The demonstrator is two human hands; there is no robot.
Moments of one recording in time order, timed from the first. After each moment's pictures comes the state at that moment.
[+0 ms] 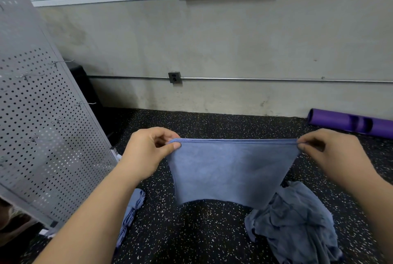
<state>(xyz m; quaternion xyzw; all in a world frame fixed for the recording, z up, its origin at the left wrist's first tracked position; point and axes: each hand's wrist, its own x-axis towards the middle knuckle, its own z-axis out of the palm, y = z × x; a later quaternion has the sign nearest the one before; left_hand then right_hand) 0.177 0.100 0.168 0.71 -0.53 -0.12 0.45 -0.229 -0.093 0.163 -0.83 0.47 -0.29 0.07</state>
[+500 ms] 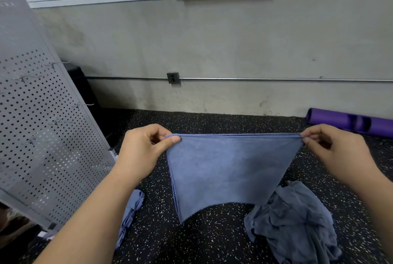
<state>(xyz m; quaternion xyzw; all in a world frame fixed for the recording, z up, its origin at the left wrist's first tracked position) 0.174 0.102 0.174 0.70 -0.53 -0.06 0.48 -0.232 -0.088 0.170 -0.79 0.48 -0.35 0.16</state>
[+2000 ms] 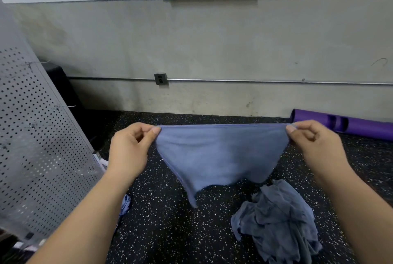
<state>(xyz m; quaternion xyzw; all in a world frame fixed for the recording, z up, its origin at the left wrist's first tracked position) 0.166 0.080 0.159 0.72 -0.44 -0.05 0.53 -0.222 -0.094 0.163 -0.61 0.47 -0.49 0.41</state>
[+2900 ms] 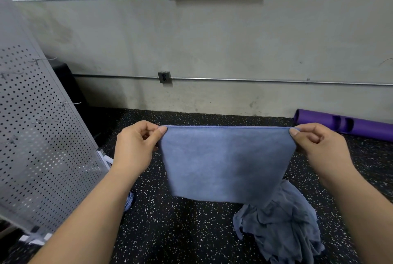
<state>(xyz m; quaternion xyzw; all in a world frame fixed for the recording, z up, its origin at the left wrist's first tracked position) 0.167 0.079 0.161 0.72 -0.44 -0.08 0.54 -0.216 -0.090 0.164 -0.60 0.46 -0.50 0.42</state>
